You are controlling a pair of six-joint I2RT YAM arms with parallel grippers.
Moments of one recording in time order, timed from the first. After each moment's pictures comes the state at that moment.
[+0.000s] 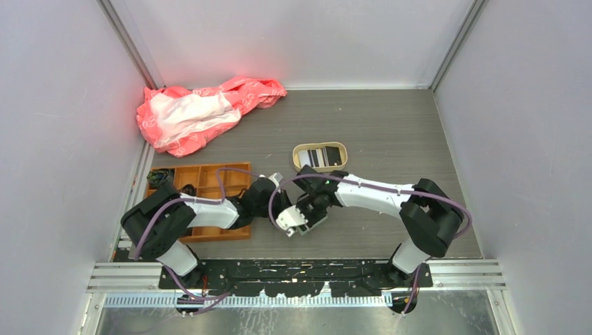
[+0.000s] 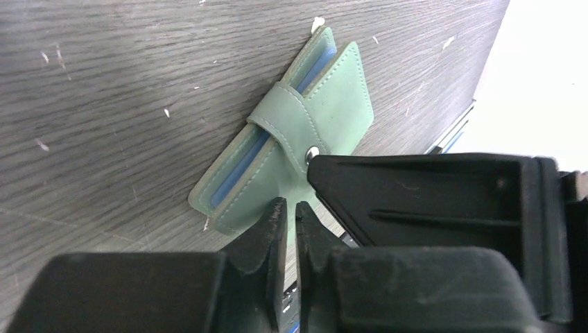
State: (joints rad) left arm -0.84 1.58 0.53 0.36 0.30 -1.13; right arm 0.92 1.57 0.92 -0.57 -0.31 -1.35
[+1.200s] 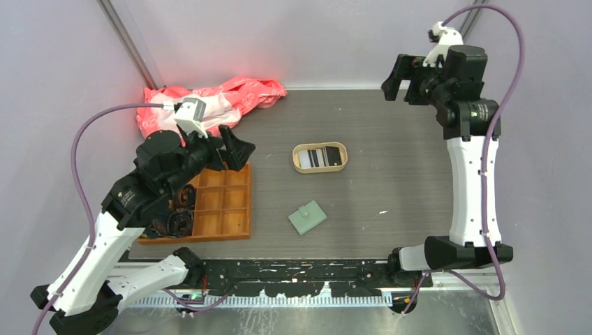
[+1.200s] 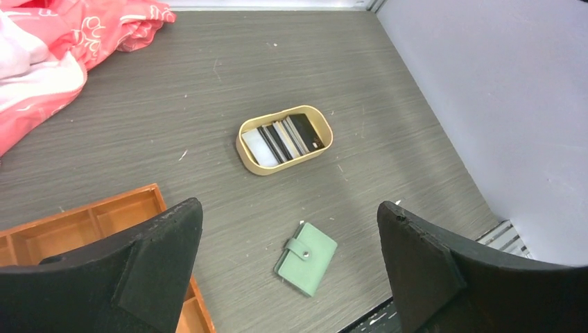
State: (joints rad) left arm -0.68 0.89 1.31 -0.63 -0.13 -0.43; right arm 0.01 1.40 1.91 -0.90 -0.21 0.07
